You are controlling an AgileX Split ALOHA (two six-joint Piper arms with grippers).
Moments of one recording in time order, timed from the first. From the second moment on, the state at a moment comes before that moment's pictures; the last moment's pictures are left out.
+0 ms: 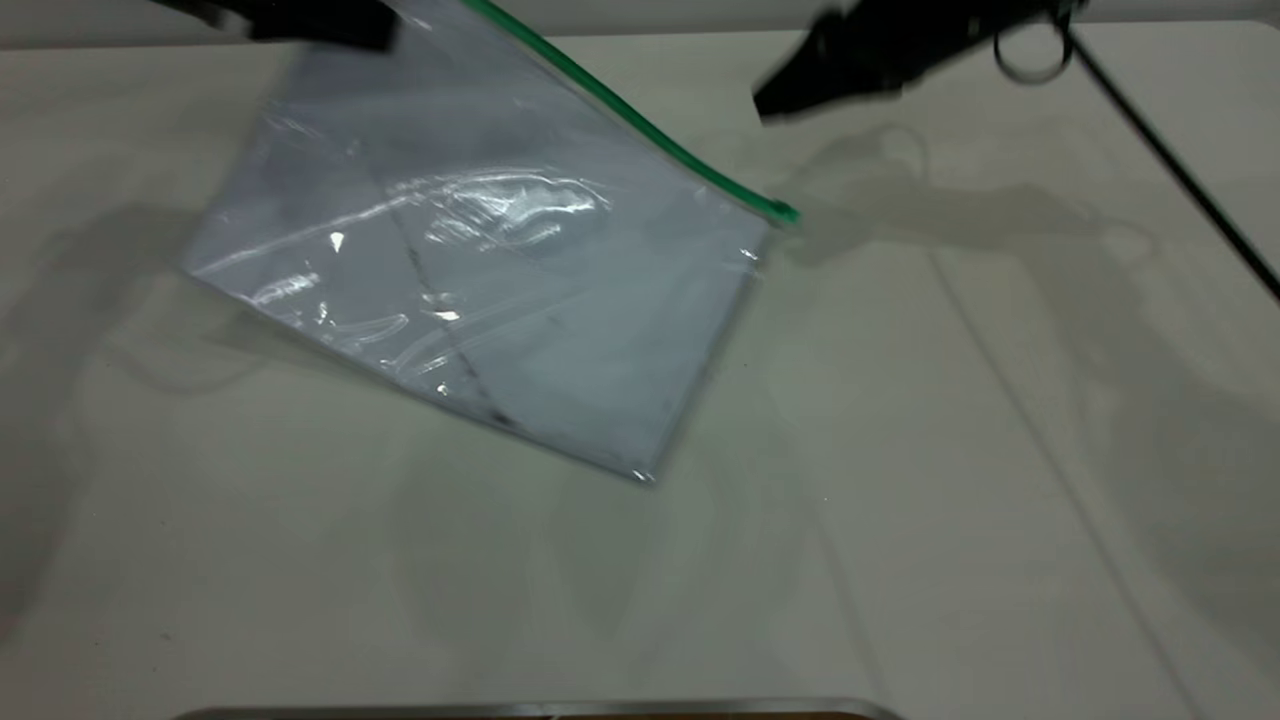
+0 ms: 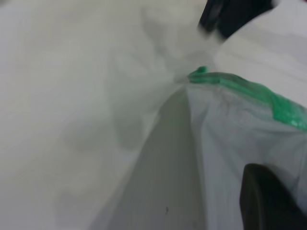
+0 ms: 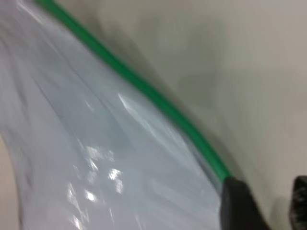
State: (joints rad) left arm 0.06 2.48 -1.72 -1.21 1.04 1.72; right arm 0.13 2.57 -1.80 1.25 0.81 -1.43
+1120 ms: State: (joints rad) left arm 0.07 1.89 -1.72 -0.70 1.17 0.83; right arm 0.26 1.63 -1.75 0.55 1.23 -0.43
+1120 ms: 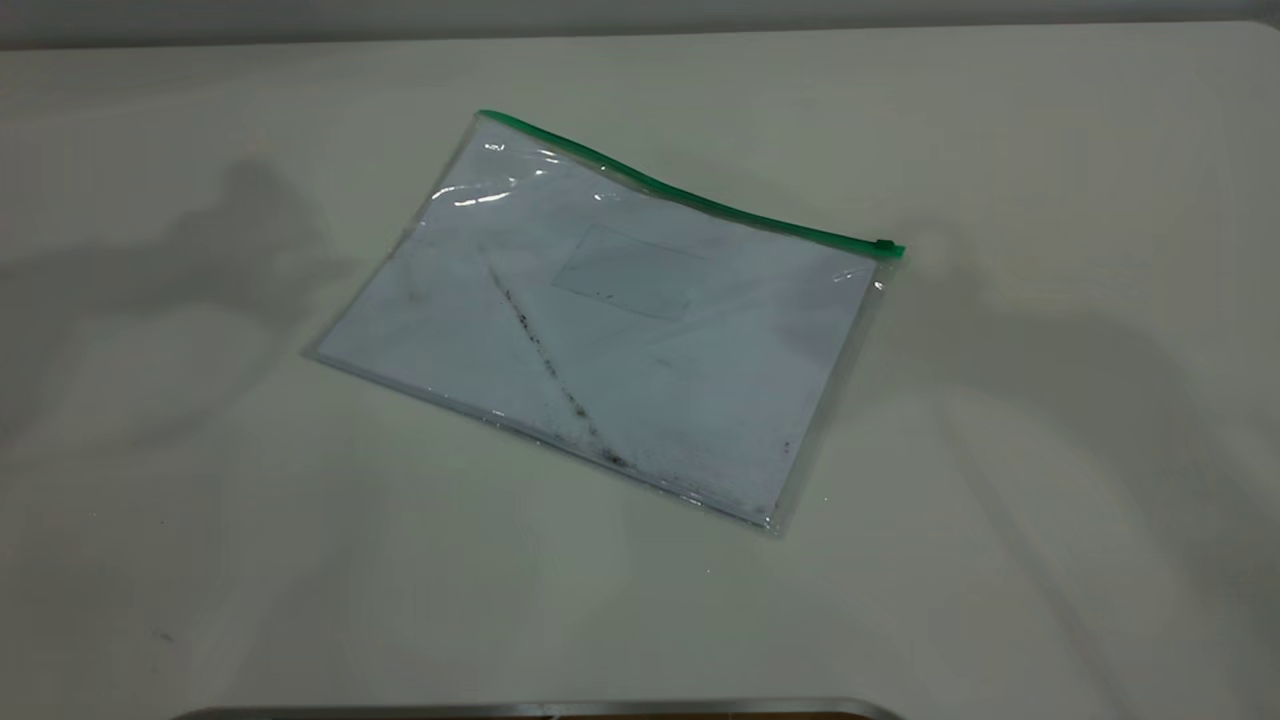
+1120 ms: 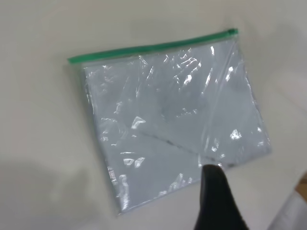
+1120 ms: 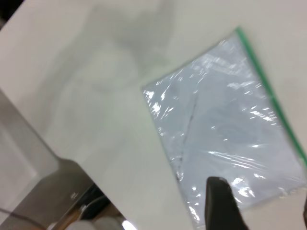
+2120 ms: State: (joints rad) left arm 0.07 0.87 -1.47 -0.31 1.17 0.31; right arm 0.26 0.23 -0.68 -0.11 1.20 0.06
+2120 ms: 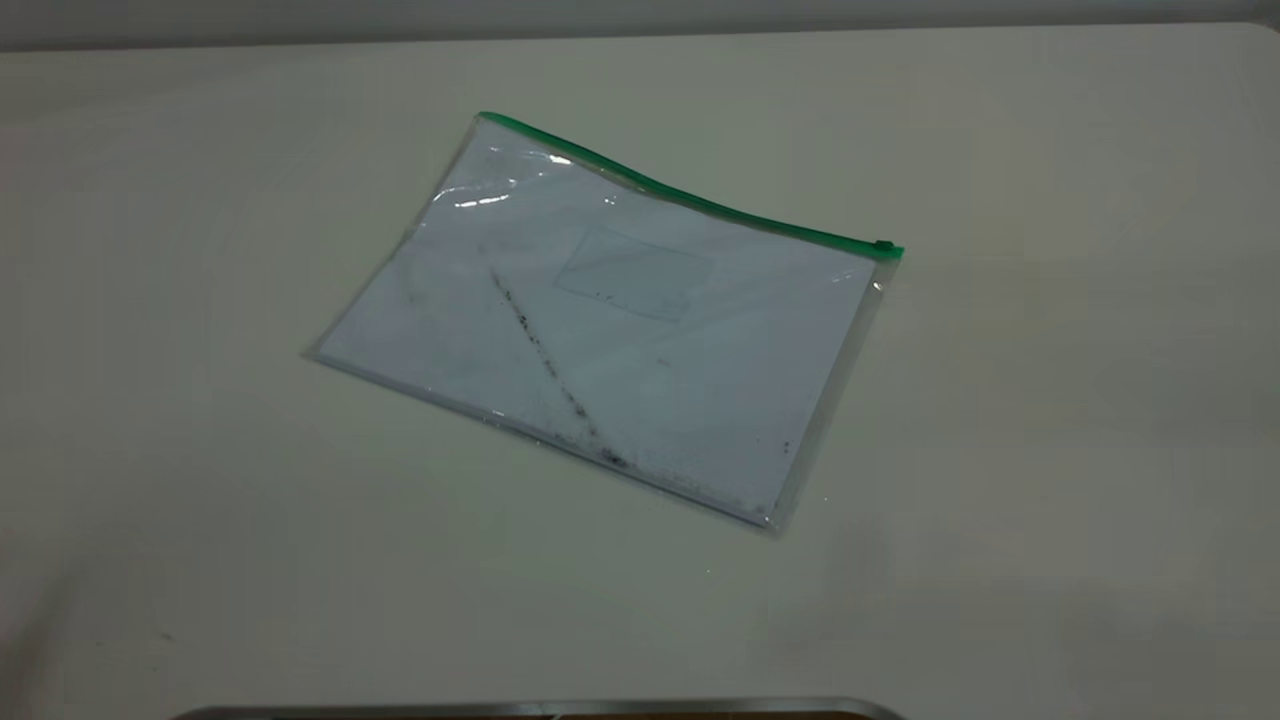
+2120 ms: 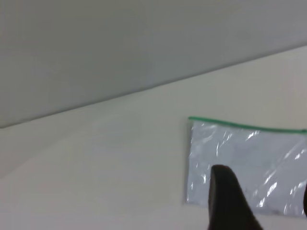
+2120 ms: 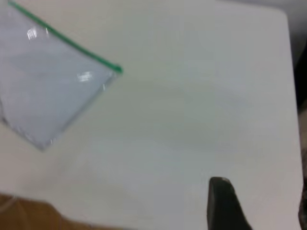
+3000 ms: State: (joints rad) left arm 0.07 0.31 -0.49 -0.08 1.13 0.08; right arm 0.26 0.23 -0.48 -0.09 1.13 0.06
